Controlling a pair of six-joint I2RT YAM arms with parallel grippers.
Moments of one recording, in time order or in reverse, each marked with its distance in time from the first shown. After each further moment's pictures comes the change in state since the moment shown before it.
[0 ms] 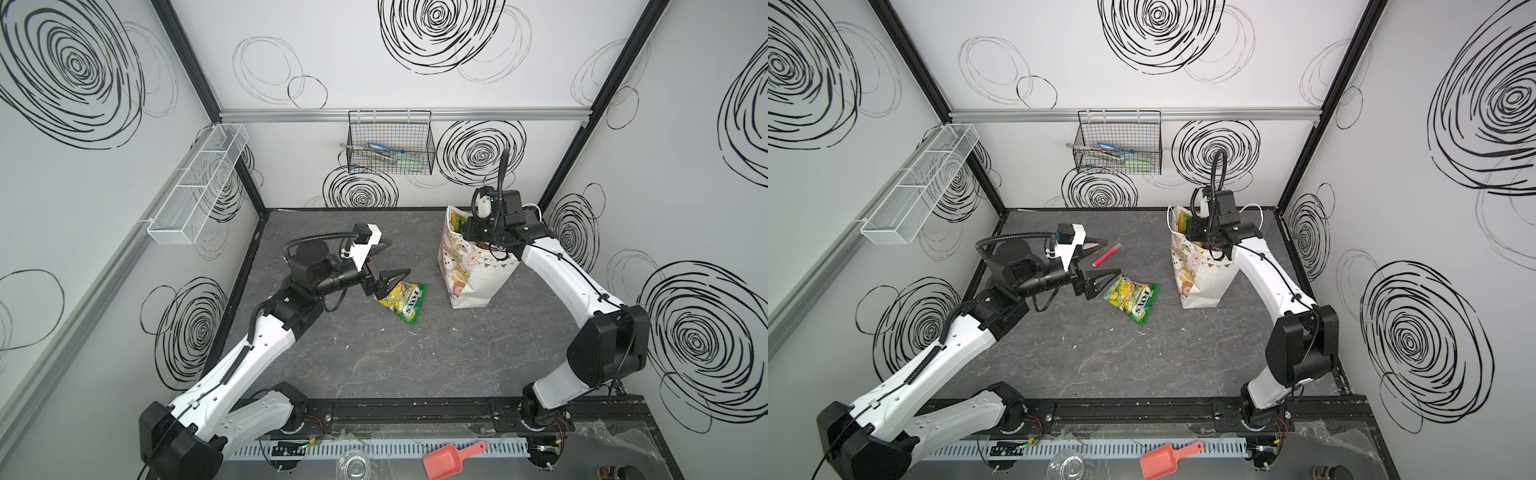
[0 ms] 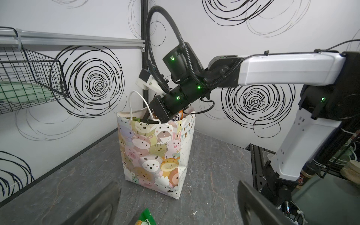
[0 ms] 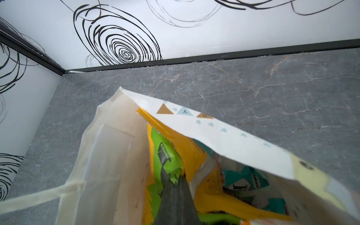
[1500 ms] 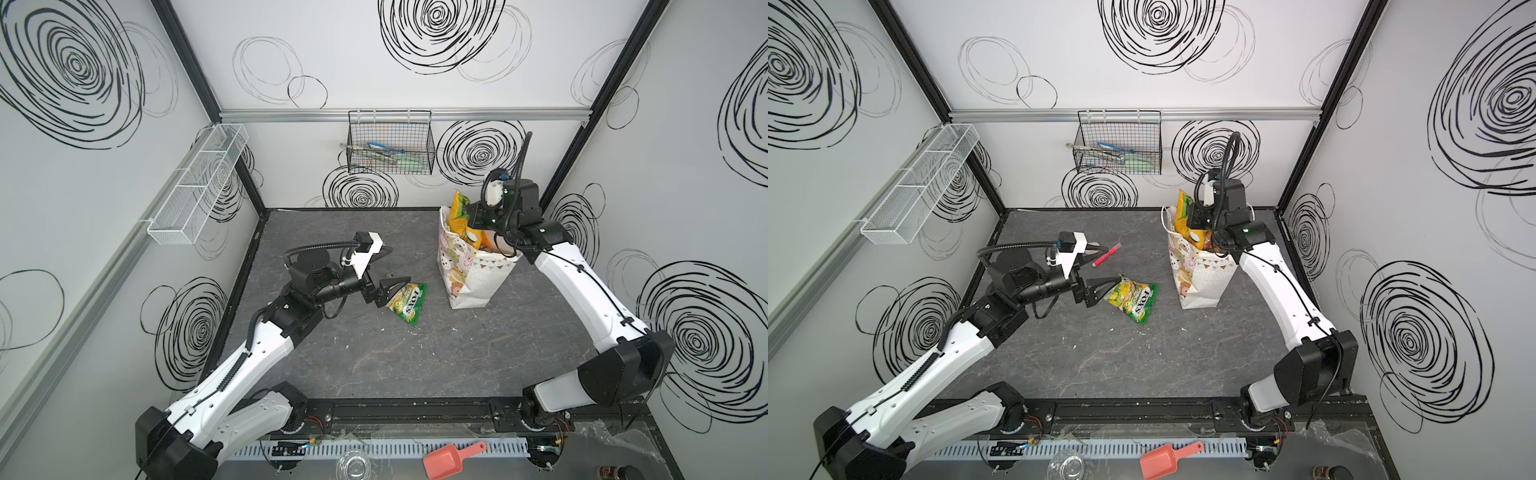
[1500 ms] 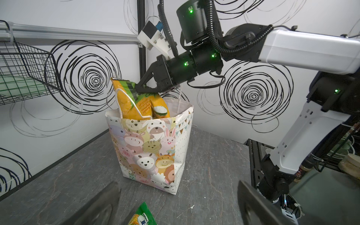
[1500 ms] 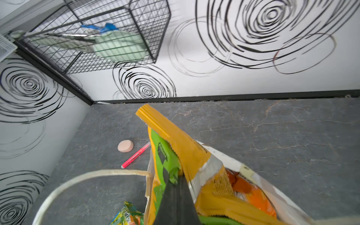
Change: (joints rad) left arm -0.028 -0.035 -0.035 -0.005 -0.027 0.016; right arm 0.077 -0.113 0.064 0.036 0.043 0.024
